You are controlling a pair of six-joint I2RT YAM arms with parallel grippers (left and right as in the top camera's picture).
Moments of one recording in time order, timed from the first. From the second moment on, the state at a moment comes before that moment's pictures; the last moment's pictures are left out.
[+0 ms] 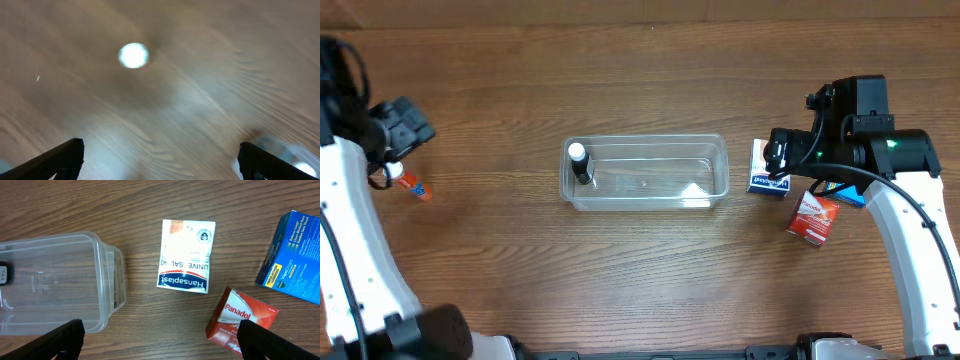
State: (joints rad) left arm 0.41 1.64 1.88 -1.45 -0.10 -0.35; right arm 0.03 1.41 1.32 -1.06 -0.12 0.18
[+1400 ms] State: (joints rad) left arm 0.53 2.11 1.86 -1.36 -0.01 -0.29; right arm 0.03 1.41 1.32 -1.06 -0.12 0.17
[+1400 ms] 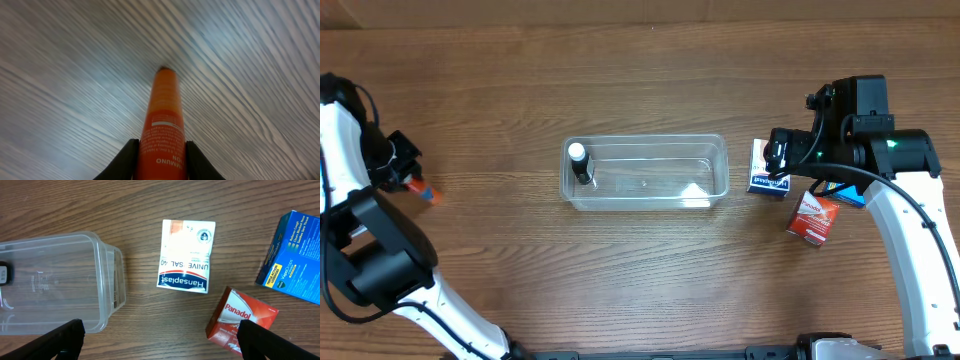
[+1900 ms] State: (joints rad) left arm -0.09 1.61 1.85 -1.50 0.12 -0.29; right arm 0.03 1.41 1.32 -1.06 -0.12 0.17
